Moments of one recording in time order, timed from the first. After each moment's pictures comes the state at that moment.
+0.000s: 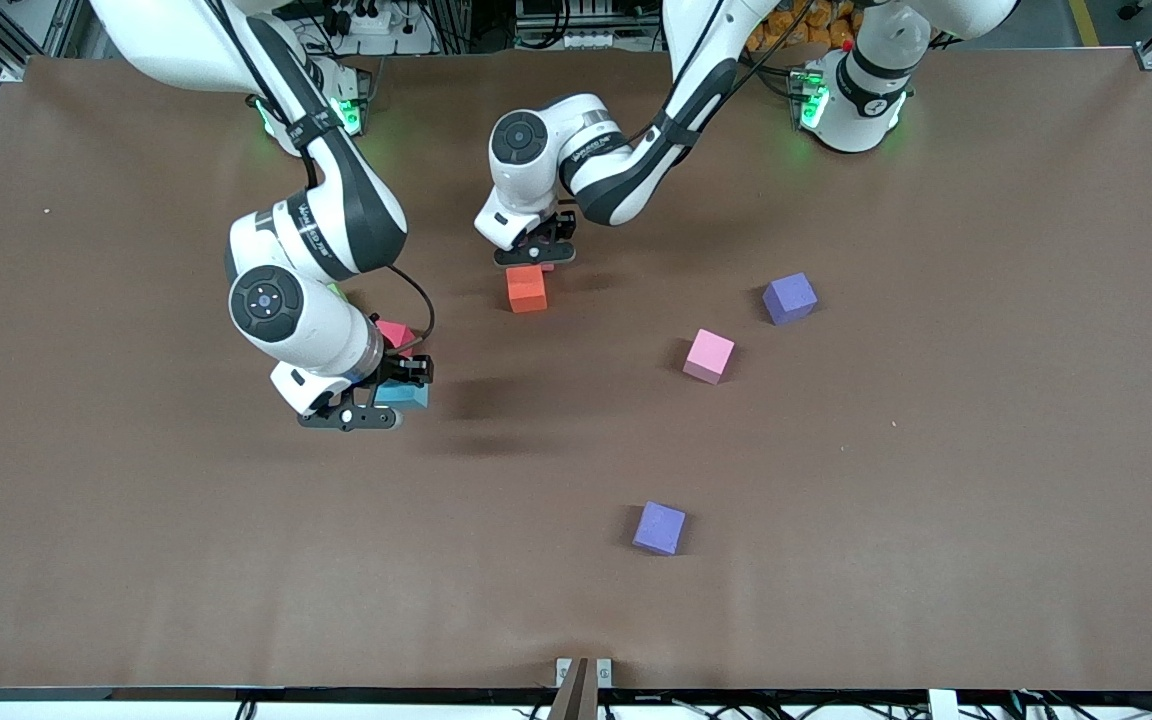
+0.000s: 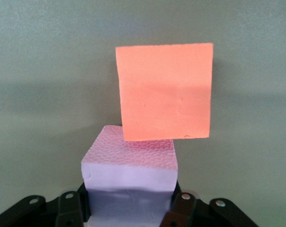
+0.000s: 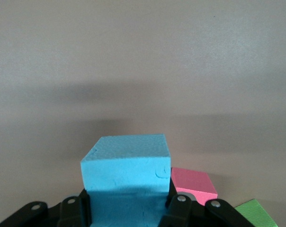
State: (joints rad) left arm -0.90 0.68 -0.22 -1.68 -0.02 2.31 -1.13; right arm 0.37 0.42 0.03 -1.74 0.11 2.10 0.38
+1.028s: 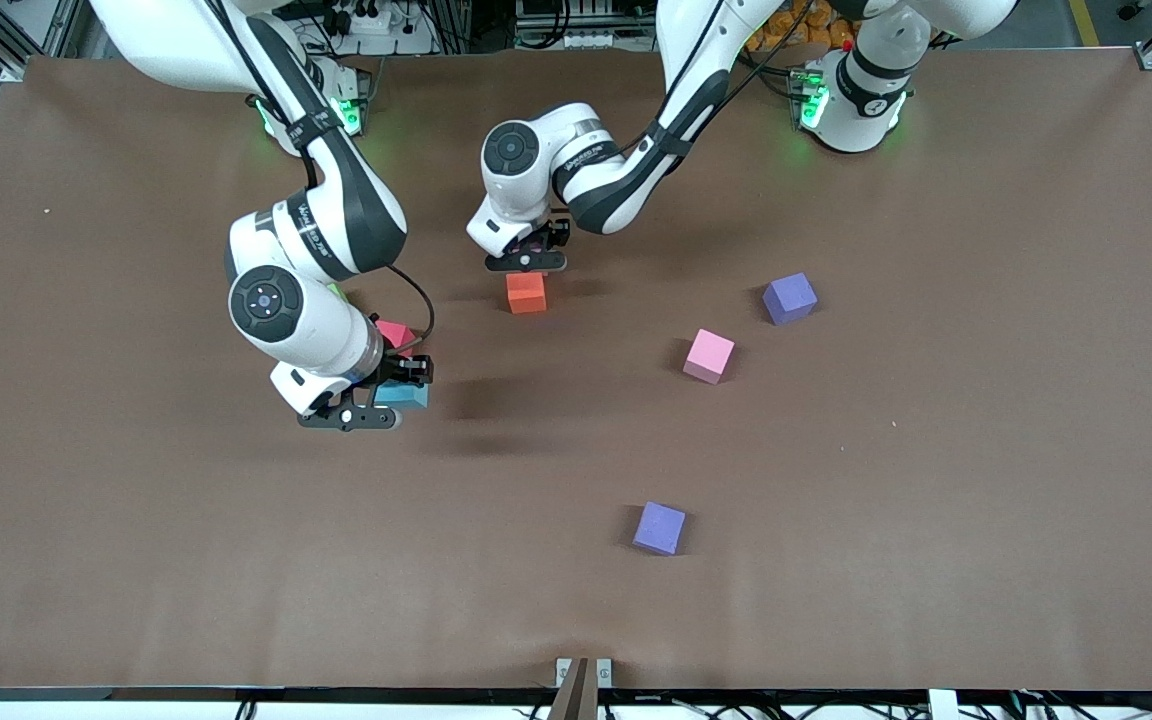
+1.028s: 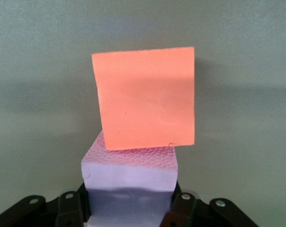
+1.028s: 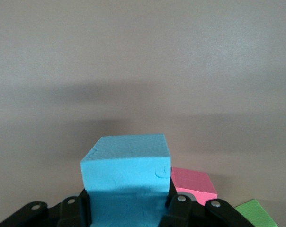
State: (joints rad) left arm -0.90 0.74 -0.22 -1.59 -0.02 2.27 -1.10; right arm 0.37 0.42 0.03 -1.74 0.11 2.10 0.38
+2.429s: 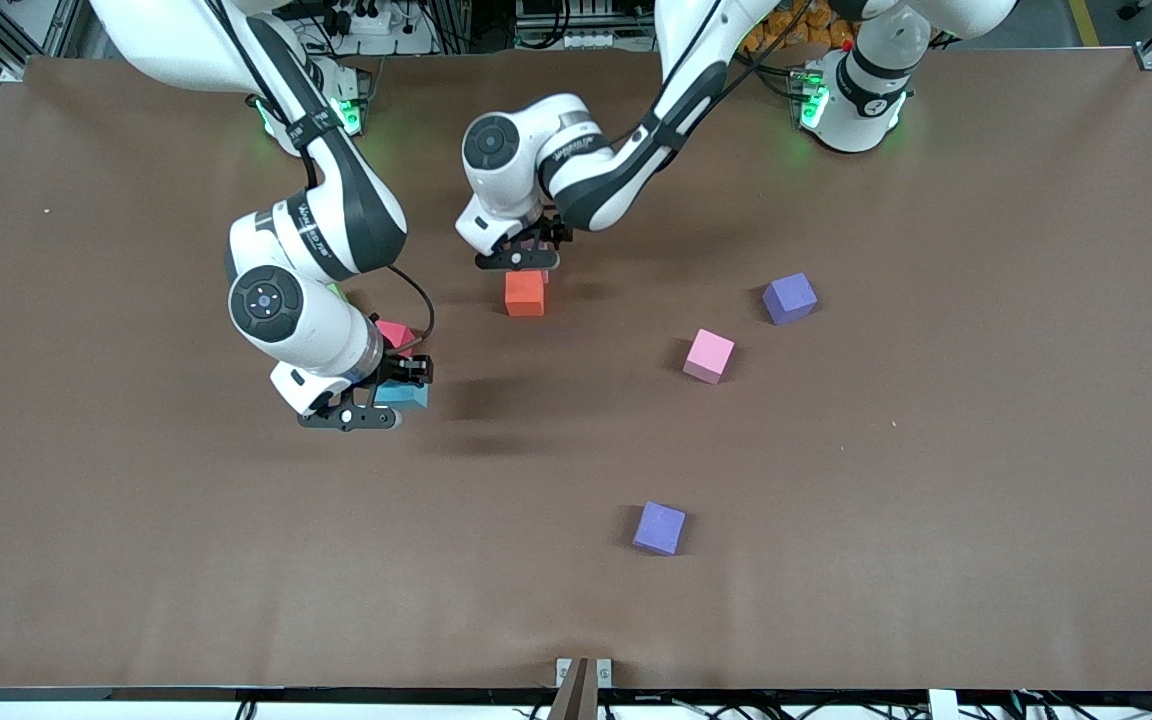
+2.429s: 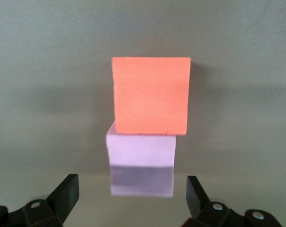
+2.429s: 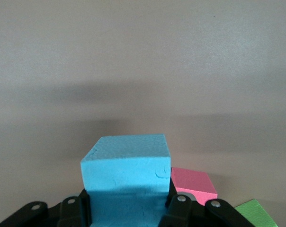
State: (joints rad) left arm -0.91 0.70 -0.22 -1.51 0.02 2.09 -1.10; right arm 0.37 0.42 0.03 -1.74 0.11 2.10 0.38
